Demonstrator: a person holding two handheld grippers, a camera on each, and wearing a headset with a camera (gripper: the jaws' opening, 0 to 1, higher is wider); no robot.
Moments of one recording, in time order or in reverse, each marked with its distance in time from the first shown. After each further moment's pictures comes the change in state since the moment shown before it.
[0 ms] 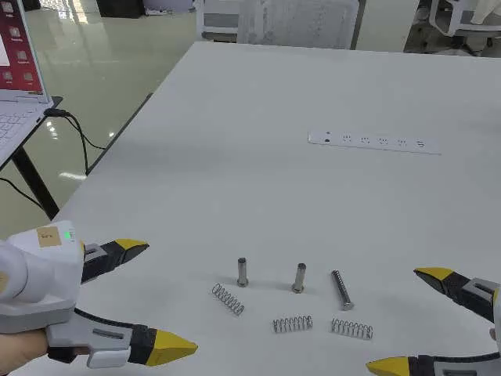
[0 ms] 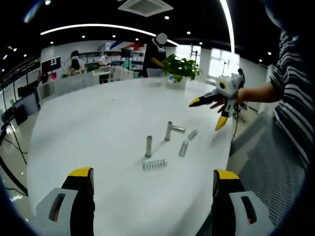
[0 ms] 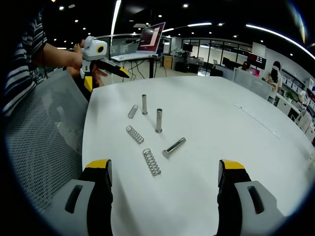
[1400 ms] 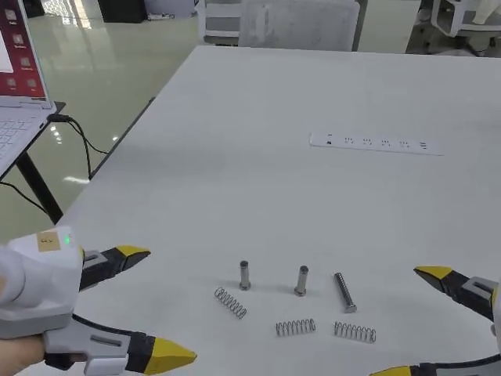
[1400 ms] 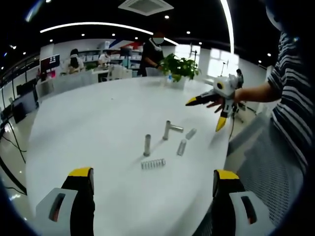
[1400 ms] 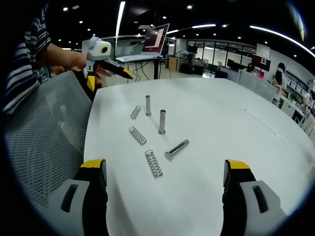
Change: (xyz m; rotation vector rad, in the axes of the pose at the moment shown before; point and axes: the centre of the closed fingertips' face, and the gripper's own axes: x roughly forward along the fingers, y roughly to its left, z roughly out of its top) left arm -0.001 0.003 -0.002 -0.019 -0.008 -0.013; right arm 0.005 0.004 -0.005 -0.015 0.002 0.055
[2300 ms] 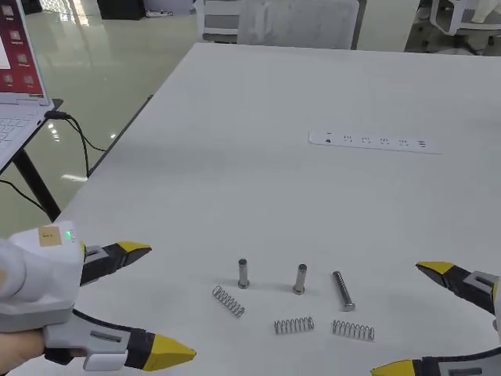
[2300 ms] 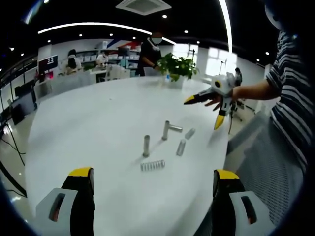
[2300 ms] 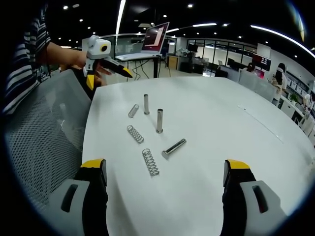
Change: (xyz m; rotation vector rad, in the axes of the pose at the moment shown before) left arm 0.002 -0.001 0.002 0.011 0.002 -0.015; right arm -0.002 -0.004 0.001 -0.006 0.015 -0.002
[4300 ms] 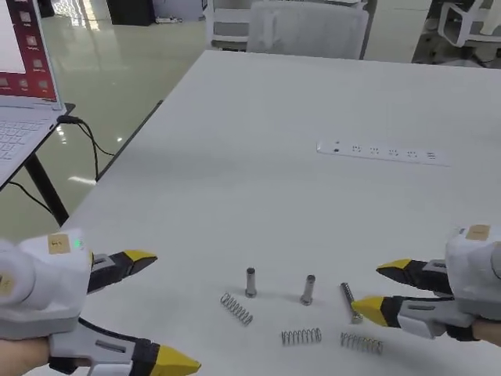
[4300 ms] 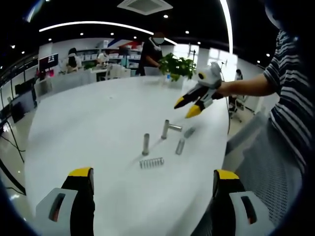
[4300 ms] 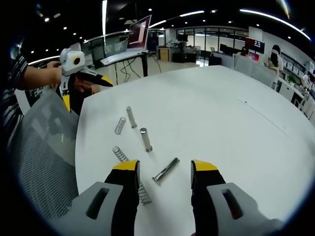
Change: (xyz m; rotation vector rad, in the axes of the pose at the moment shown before) left arm -0.003 -0.001 -0.003 -0.016 0.002 -0.005; right arm 0.045 -0.024 0.031 0.146 0.090 -0.009
